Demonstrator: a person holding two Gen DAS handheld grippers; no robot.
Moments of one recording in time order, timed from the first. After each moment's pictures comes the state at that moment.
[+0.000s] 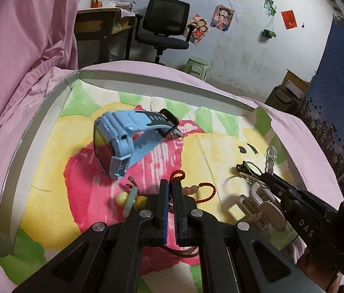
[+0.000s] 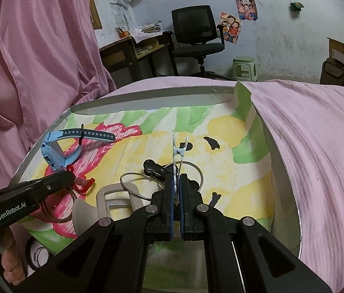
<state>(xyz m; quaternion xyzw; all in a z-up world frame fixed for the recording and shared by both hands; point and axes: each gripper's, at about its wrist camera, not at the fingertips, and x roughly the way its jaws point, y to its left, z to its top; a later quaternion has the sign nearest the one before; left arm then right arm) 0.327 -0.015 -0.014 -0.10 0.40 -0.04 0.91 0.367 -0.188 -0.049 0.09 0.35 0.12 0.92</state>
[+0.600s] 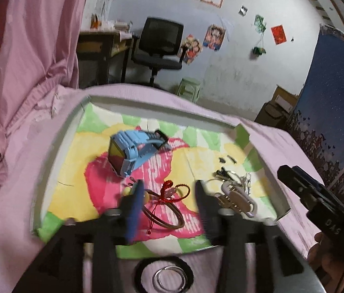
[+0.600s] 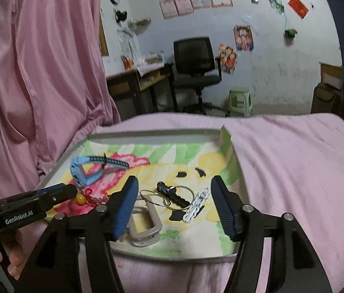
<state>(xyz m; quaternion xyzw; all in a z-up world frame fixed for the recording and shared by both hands) 0.271 -0.014 0.026 -0.11 0.32 -0.04 0.94 0.302 -0.213 0.012 0.08 0.26 0.11 0.96</state>
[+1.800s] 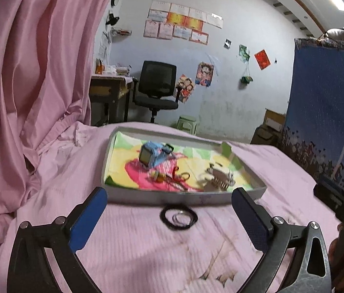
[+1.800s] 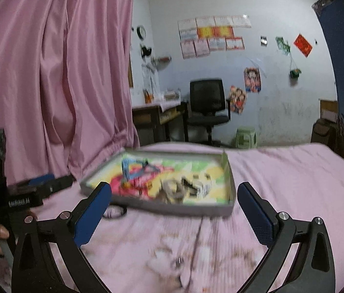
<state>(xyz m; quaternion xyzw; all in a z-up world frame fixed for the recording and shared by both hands) 0.135 0.008 0.037 -0.07 0.21 -0.04 0.97 0.150 -0.226 0.036 0.05 0.16 0.14 0.98</state>
